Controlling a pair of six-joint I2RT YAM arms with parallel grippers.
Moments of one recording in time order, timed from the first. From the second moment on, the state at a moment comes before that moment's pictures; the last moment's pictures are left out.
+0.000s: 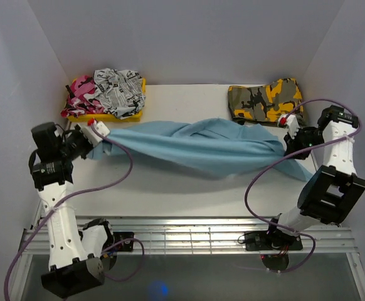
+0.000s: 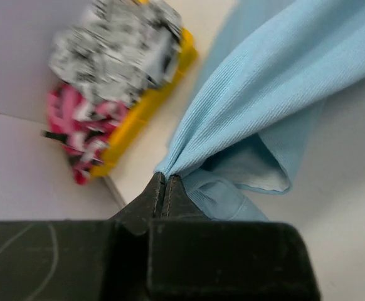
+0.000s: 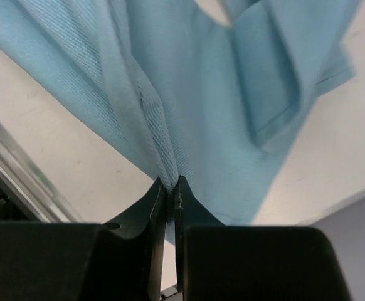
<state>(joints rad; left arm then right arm) 0.31 0.93 1.19 -0.73 0.67 0.99 -0.39 1.52 1.40 -1.33 -0.62 -1.37</state>
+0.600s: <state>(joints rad) 0.37 1.26 1.08 -1.28 0.61 1.33 -0.39 1.61 1.15 -1.30 -0.27 -1.50</state>
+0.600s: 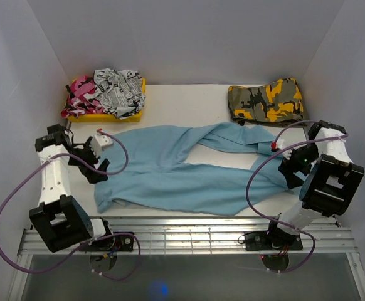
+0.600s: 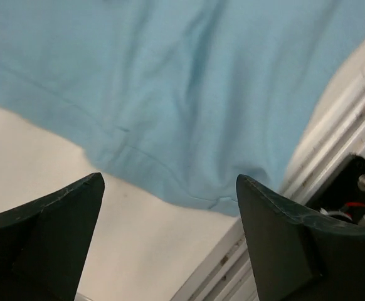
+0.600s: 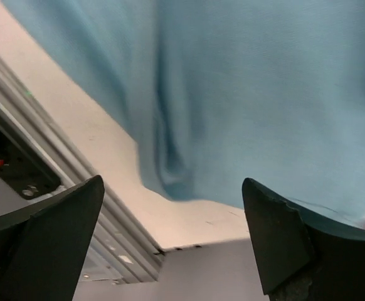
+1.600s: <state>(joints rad) 0.33 2.15 1.56 -0.50 0.44 0.20 -0.18 1.76 1.47 -1.24 -0.47 -1.05</state>
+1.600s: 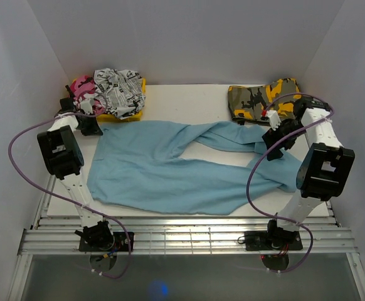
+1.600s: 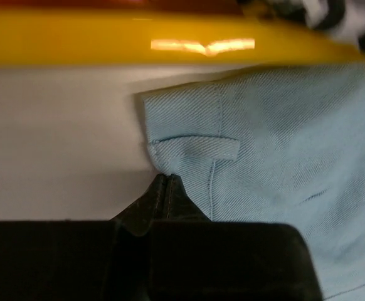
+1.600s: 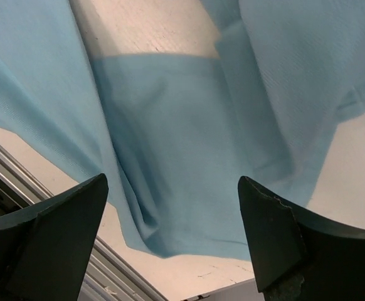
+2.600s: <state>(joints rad) 0.46 1.71 1.23 -0.78 0.63 0.62 -0.17 1.76 1.20 -0.64 -0.48 -0.97</state>
